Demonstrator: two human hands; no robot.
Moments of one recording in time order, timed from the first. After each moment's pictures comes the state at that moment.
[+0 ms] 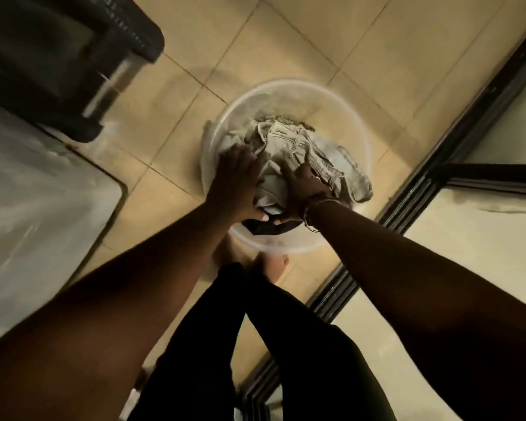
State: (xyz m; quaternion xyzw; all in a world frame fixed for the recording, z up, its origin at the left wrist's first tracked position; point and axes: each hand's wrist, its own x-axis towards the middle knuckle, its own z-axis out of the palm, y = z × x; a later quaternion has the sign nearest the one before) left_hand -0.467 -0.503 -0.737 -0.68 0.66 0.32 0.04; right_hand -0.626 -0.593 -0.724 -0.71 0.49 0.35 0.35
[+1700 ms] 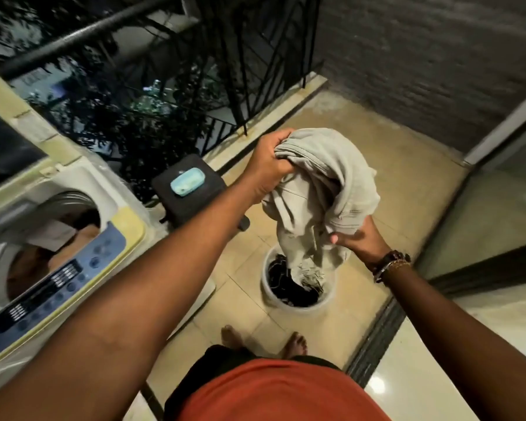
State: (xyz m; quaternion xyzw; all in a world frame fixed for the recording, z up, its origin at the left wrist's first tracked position) left_hand -0.464 -0.505 -0.036 -0.56 0.52 0.33 -0.55; right_hand -0.712 -0.558 -0.152 -0.68 0.34 -0.23 0.60
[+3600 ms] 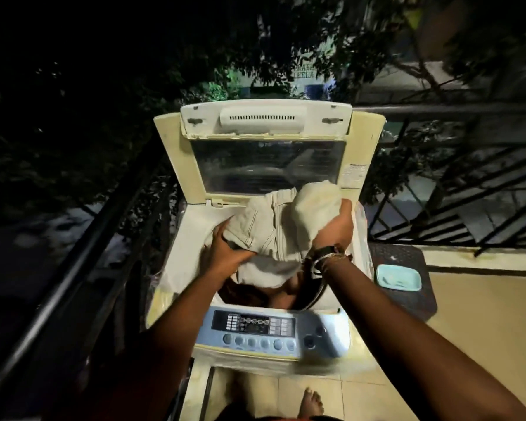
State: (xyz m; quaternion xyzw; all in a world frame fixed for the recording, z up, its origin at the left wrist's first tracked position) left_hand -0.013 -0.043 -0.177 -0.83 -0.07 0.06 -0.55; right_hand -0.047 -0.280 -0.072 -0.72 0.30 -0.19 0.60
